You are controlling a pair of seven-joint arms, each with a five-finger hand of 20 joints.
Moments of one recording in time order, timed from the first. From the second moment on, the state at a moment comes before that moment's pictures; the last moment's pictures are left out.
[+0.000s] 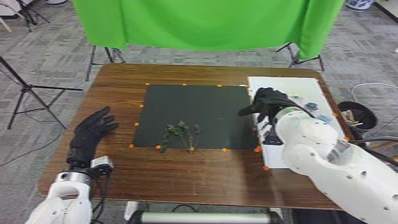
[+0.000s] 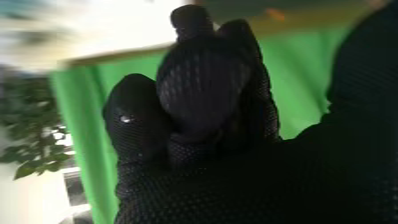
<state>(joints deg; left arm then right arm) 116.1 -59.1 -91.0 -105.0 55.1 11.0 15.4 -69.0 -43.1 48.3 -111.7 -114.6 -14.2 45.5</state>
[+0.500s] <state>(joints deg) 115.9 -59.3 -90.9 -105.0 55.3 10.8 15.3 -68.7 -44.5 49.6 -108.2 -106.3 -22.6 50.7</state>
